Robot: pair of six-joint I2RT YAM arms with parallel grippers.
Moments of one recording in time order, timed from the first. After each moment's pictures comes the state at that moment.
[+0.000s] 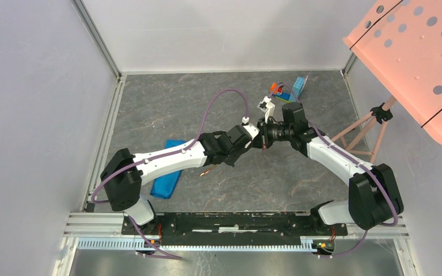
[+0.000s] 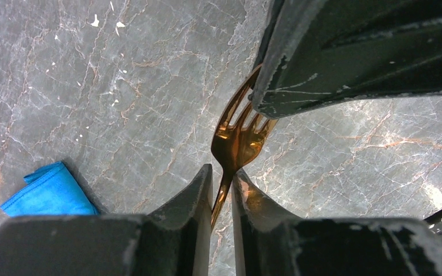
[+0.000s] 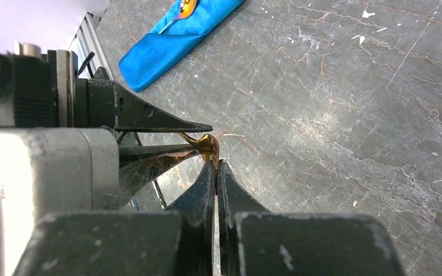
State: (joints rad) left arm -1.03 1.62 1.22 -0.59 -0.30 -0.15; right arm 0.40 1.37 0.83 -0.08 -0.80 0.23
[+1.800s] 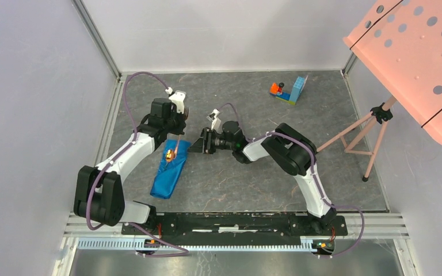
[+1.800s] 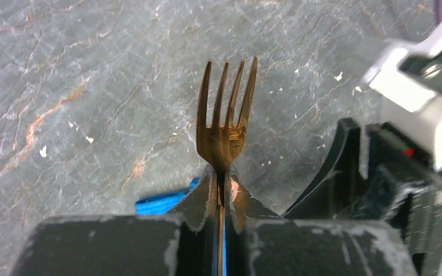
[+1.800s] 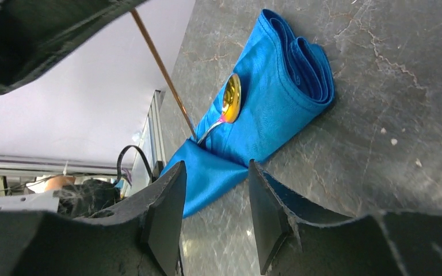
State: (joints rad) left arm -0.27 1.37 0.89 -0.19 0.08 0.02; right arm 0.79 2.20 1.10 0.89 -0.57 0.96
